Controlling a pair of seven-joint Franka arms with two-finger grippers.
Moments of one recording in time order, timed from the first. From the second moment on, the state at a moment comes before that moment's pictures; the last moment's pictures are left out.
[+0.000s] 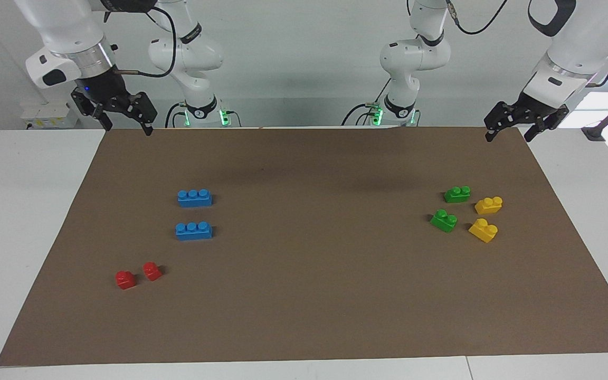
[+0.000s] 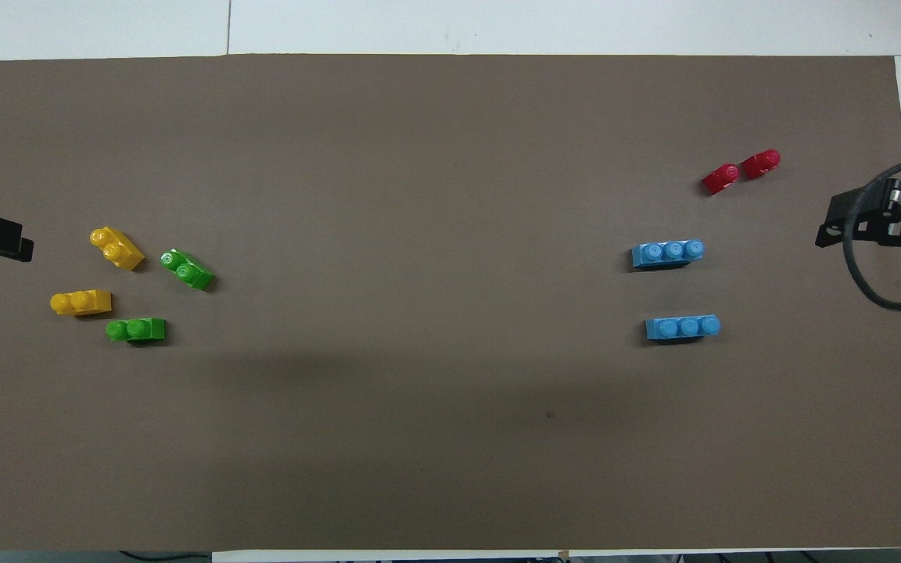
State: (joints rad) left arm 0.06 0.00 -0.05 -1.53 0.00 1.50 0.10; right arm -0.02 -0.06 0.02 -1.58 0.05 1.49 0.47
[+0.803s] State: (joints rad) left arm 0.06 0.00 -0.06 -1.58 0.00 1.60 -0.12; right arm -0.13 0.02 0.01 -1.63 0.29 1.51 0.95
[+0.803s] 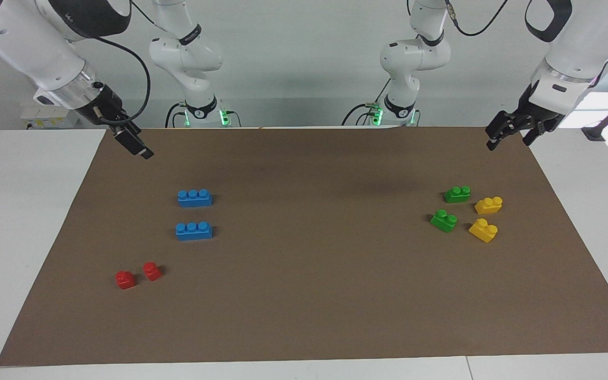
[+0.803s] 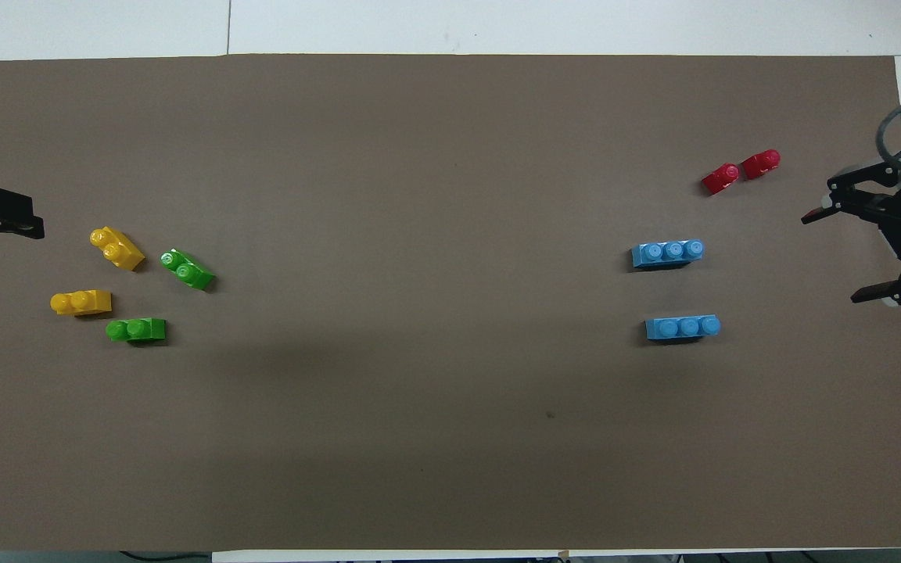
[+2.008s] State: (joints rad) left arm 0.04 0.02 -0.07 -1.93 0.00 2.03 -0.76; right arm -0.17 0.28 0.02 -1.77 0.57 1.81 1.06
